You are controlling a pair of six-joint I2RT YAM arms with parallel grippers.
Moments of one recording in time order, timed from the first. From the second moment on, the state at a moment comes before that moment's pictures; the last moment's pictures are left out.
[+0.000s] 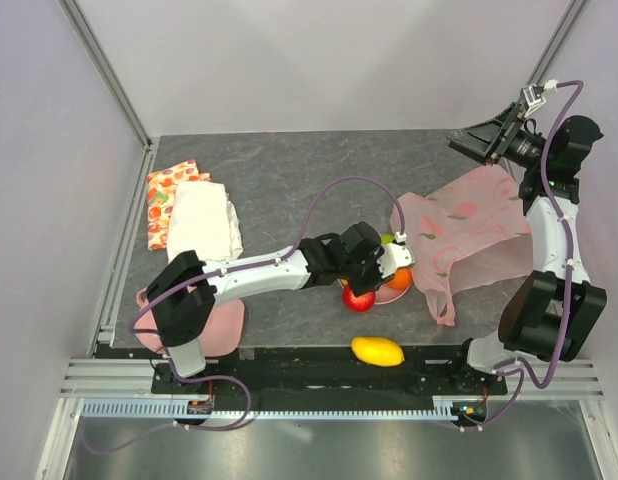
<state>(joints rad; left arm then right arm) -1.09 1.76 1.30 -0.31 0.17 0.22 -0.35 1.49 1.30 0.30 -1.26 0.99</state>
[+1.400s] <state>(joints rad) -0.26 1.36 1.28 -0.69 0.58 0.00 0.93 1.25 0.94 -0.74 -0.59 -0.79</state>
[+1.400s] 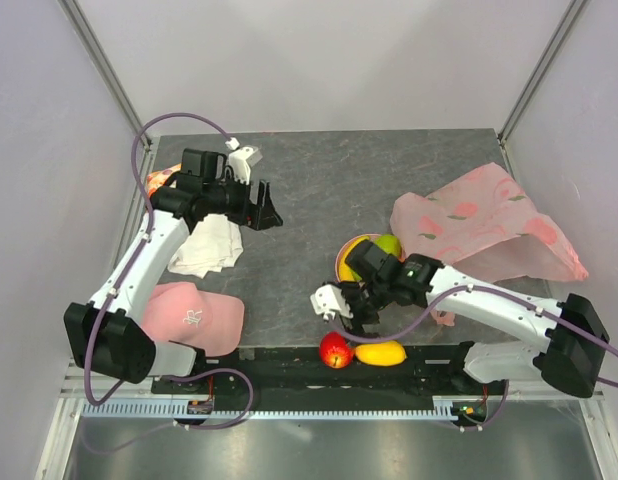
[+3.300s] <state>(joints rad) -0.11 1.33 1.35 -0.70 0.72 0.01 0.54 1.53 1.20 -1.04 -0.57 -0.86</state>
